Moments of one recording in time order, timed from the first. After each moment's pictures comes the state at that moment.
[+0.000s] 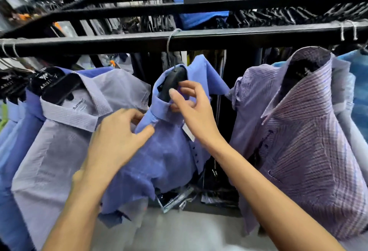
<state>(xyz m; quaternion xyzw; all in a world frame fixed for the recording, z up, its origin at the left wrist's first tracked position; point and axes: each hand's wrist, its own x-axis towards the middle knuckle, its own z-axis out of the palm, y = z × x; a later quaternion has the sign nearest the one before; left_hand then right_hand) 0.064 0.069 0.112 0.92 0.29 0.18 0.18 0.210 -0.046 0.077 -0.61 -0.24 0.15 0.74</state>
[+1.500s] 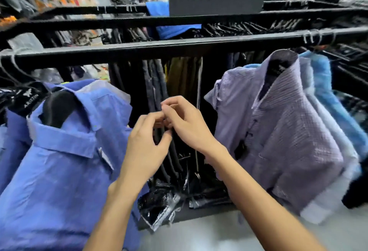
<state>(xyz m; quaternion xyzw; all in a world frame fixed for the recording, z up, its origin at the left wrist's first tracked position) 0.070 0.084 0.073 0.87 0.07 0.27 0.39 0.160 -0.023 0.082 -0.73 -0.27 0.04 0.62</state>
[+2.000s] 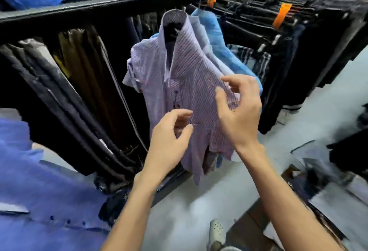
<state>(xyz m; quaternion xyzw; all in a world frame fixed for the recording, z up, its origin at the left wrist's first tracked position) 0.126 -0.085 0.024 0.81 -0.14 0.06 0.56 0.131 -0.253 0.059 -0.80 -0.01 -0.45 0.39</state>
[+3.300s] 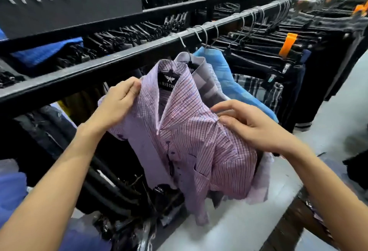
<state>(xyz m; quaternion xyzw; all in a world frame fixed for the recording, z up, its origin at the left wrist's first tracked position) 0.345 0.025 0.096 0.88 -0.29 0.11 0.37 0.193 -0.294 0.104 -0.88 -0.15 -0.05 0.44</state>
